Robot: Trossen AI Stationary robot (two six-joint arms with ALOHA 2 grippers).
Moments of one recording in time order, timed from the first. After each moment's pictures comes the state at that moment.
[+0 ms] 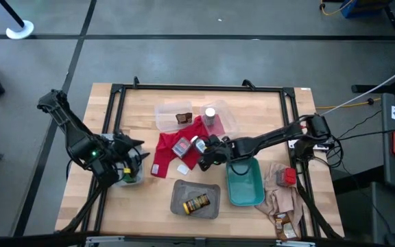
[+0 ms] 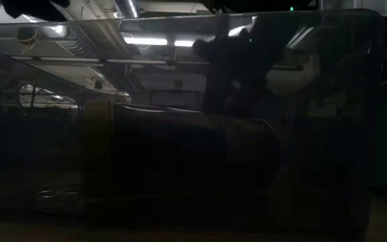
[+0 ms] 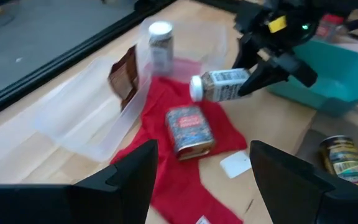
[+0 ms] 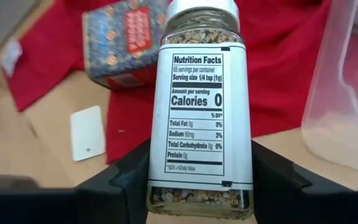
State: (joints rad) left arm -0.81 1.03 0.95 -1.05 -1.00 -1.17; right arm 0.18 1.82 1.20 -0.36 0.37 0.93
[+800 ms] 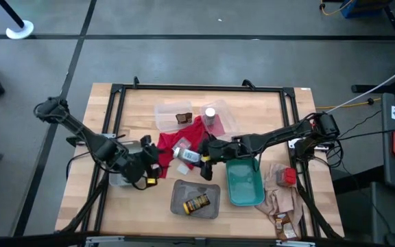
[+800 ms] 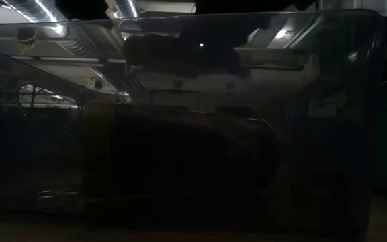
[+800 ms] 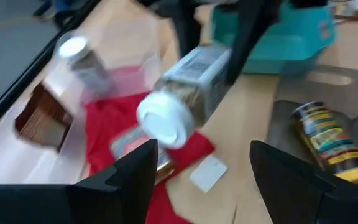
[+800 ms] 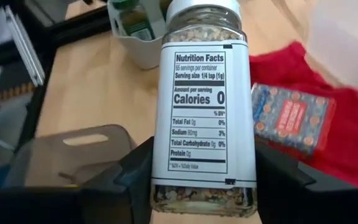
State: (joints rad) left arm -0.58 1.21 0.95 -0.56 -0.70 -0.49; right arm 0.19 1.73 1.20 -0.07 0.12 0.38
